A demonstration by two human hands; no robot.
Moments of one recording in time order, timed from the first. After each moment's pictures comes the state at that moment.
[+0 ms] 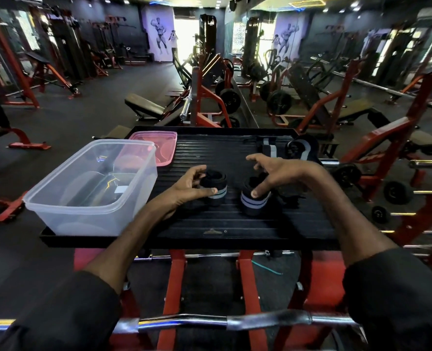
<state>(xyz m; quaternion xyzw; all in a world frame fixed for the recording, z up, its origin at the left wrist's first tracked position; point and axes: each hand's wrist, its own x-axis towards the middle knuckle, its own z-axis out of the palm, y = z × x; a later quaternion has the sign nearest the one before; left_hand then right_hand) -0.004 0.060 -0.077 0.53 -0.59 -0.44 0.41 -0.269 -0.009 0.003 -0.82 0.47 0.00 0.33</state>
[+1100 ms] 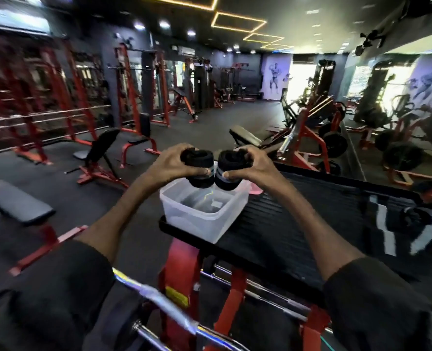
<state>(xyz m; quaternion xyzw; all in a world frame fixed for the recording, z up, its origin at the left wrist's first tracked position) 0.170 0.197 0.054 0.69 -0.57 -0.07 0.44 -0.034 0.042 0.048 -0.84 0.19 -0.33 0.39</state>
